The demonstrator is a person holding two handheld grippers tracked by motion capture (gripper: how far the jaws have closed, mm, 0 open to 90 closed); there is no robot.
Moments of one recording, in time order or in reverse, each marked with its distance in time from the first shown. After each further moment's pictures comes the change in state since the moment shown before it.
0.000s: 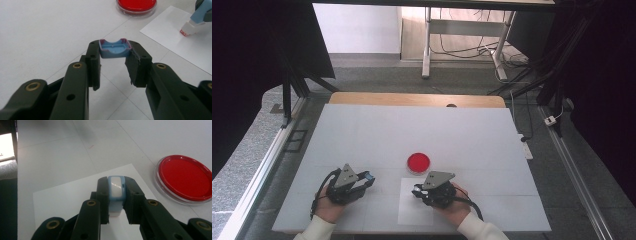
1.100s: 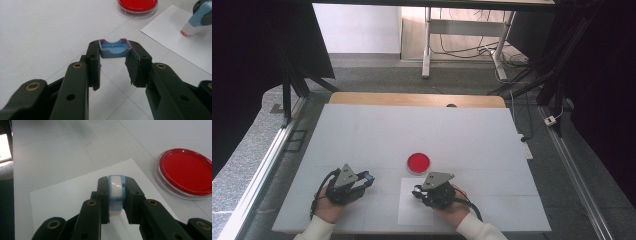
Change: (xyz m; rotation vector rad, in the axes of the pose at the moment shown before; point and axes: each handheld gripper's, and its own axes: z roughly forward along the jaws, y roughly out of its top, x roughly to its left) left arm 0.000 0.000 -0.001 0.000 0.006 -0.004; right arm 0.002 -0.004 0.004 0.009 -0.009 0.035
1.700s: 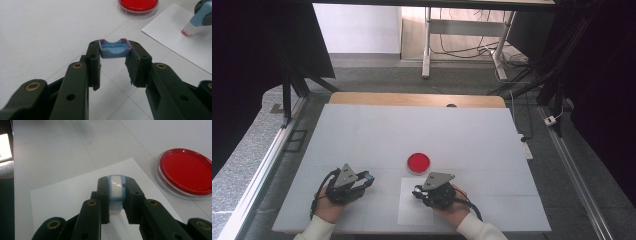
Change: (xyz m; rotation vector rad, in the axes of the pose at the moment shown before) left arm 0.001 0.000 0.000 0.002 0.000 -0.002; right arm 0.000 -0.001 0.000 -0.003 0.000 -0.006
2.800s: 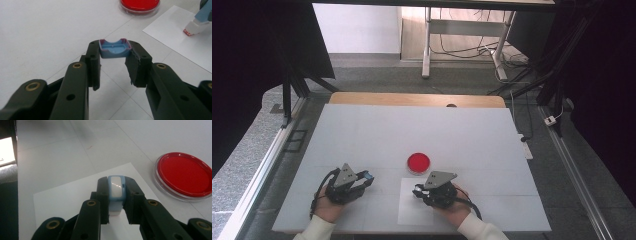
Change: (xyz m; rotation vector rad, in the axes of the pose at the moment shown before) left arm 0.001 0.000 0.001 -0.001 0.003 -0.002; right arm -0.002 0.002 -0.005 -0.024 0.007 0.005
